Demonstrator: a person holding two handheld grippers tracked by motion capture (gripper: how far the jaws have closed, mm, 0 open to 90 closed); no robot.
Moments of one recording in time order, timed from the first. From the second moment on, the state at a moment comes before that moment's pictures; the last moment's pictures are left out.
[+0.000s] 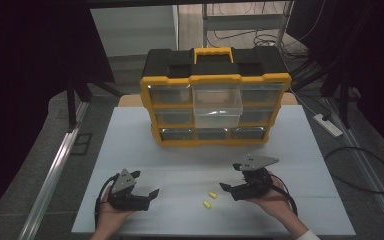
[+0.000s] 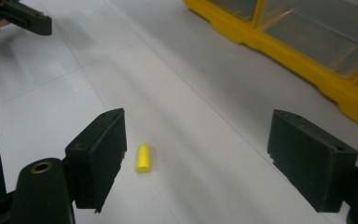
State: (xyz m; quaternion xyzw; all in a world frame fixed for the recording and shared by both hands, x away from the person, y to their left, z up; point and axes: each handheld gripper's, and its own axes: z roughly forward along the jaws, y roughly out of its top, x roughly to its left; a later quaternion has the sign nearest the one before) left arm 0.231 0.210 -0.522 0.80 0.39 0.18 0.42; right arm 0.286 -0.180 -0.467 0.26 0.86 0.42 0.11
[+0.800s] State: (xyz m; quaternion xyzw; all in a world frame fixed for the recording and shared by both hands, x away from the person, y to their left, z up) left arm 0.231 0.210 -0.523 0.80 0.39 0.18 0.42; right arm 0.288 -0.137 -0.488 0.23 0.91 0.33 0.09
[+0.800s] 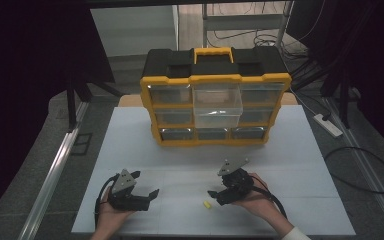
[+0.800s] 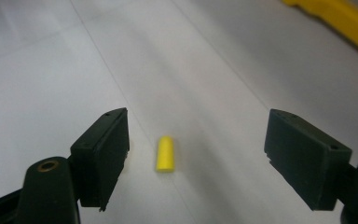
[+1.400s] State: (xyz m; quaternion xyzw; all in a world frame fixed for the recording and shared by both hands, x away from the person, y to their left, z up) left arm 0.231 0.210 -0.524 0.80 0.39 0.17 0.42; right arm 0.288 -0.124 -0.510 0.23 0.93 0.27 0.08
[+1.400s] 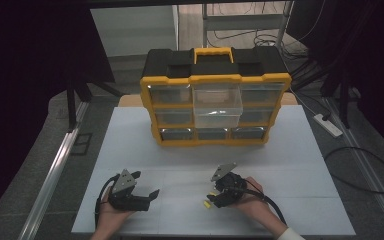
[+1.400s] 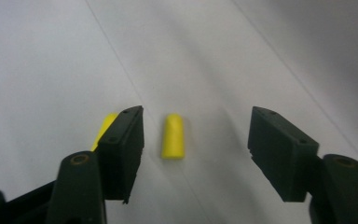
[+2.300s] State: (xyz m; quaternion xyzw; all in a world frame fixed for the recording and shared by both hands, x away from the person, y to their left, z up) left arm 0.231 0.211 -0.523 0.80 0.39 0.17 0.42; right arm 0.285 -0.138 -0.488 0.22 0.91 0.36 0.09
